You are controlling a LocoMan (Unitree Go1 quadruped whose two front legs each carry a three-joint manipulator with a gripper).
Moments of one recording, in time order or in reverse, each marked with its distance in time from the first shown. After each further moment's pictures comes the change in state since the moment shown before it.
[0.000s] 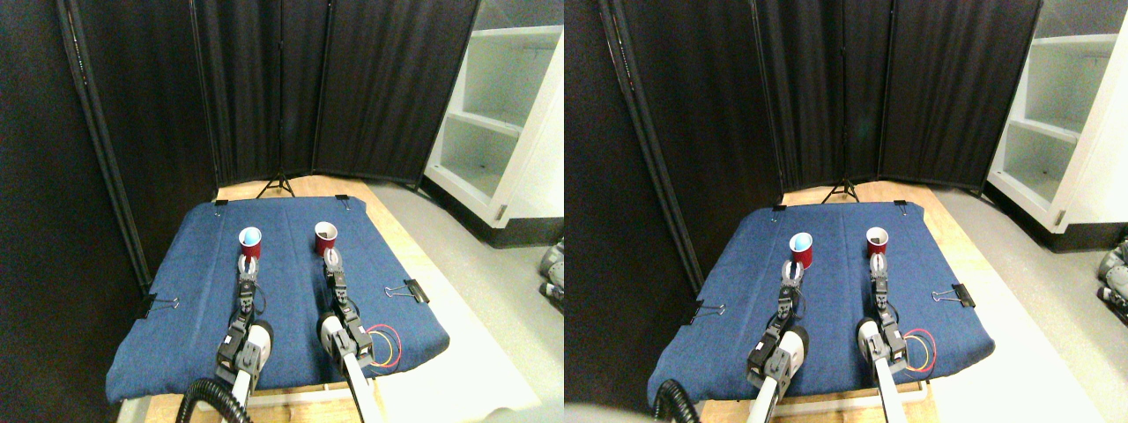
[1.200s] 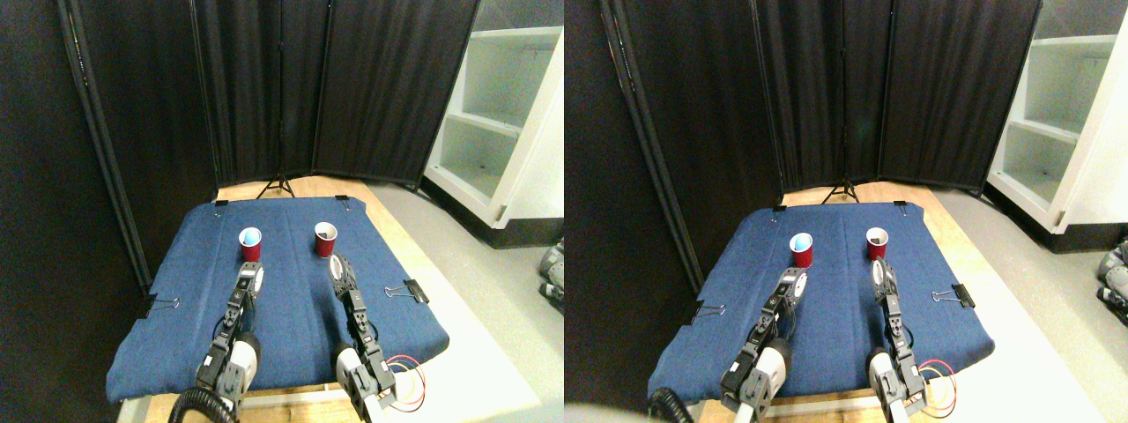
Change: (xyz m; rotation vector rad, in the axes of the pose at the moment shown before) right arm -0.043 0.026 0.008 -0.754 0.072 0.276; left arm -0.034 -0.021 -0.003 1.251 0.236 -0.347
